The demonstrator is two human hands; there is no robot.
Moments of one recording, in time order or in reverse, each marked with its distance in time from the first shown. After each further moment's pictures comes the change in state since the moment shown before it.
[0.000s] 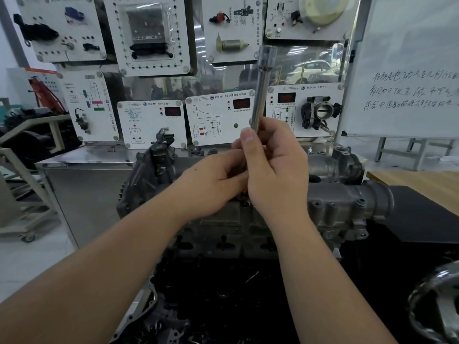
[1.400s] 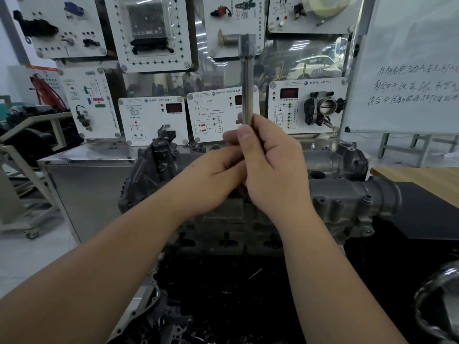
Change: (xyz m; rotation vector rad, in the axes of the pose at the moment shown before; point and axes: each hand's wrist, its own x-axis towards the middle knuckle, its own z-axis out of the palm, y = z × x) left_hand 0.000 -0.004 -0.001 -0.110 0.019 0.037; right_hand 0.003 -0.002 -0.001 -0.095 -0.135 0.042
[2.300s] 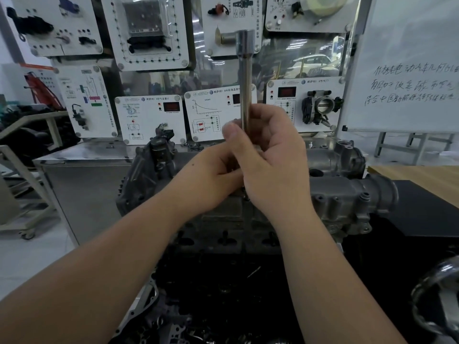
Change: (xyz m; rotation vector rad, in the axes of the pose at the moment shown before) left_hand -0.001 0.000 0.003 0.047 0.070 0.079; right_hand -0.003 -0.011 0.001 0.108 0.053 0.013
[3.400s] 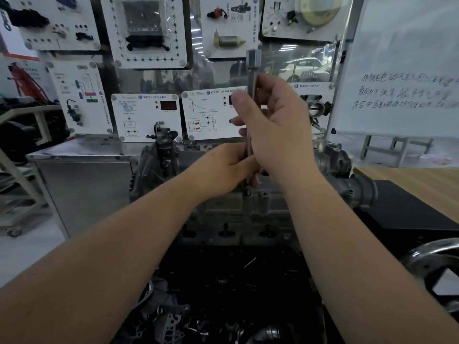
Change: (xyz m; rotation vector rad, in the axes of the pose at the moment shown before) left_hand 0.014 0.005 -0.004 0.024 -0.147 -0.085; right_hand 0.034 -0.032 -0.001 -0.073 -0.009 0.029
